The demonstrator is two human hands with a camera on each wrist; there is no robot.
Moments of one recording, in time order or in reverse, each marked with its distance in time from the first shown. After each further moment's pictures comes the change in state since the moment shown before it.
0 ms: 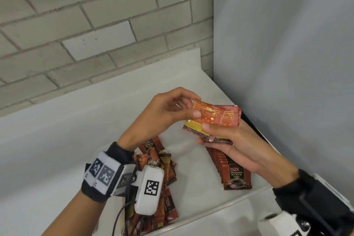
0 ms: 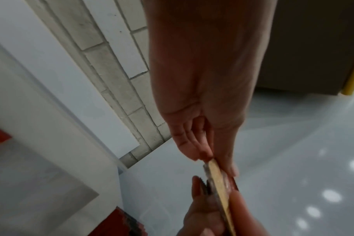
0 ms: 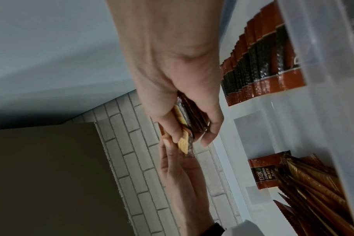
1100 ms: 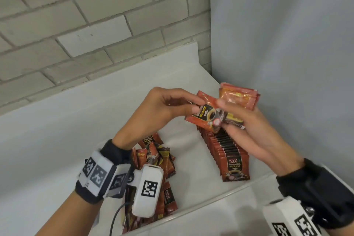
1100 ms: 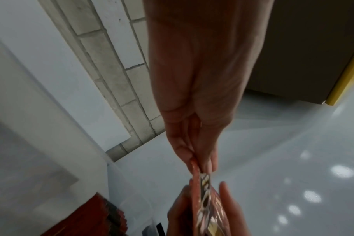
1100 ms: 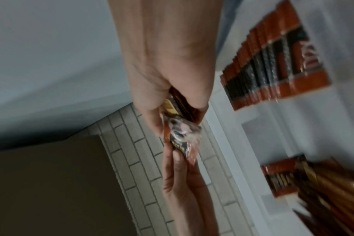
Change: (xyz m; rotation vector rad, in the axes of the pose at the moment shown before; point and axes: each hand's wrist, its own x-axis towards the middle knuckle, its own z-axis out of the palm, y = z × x) left_hand -0.007 0.010 0.007 -0.057 -0.003 -0.026; right_hand 0.000 -0.007 -0.011 0.195 0.106 -0.163
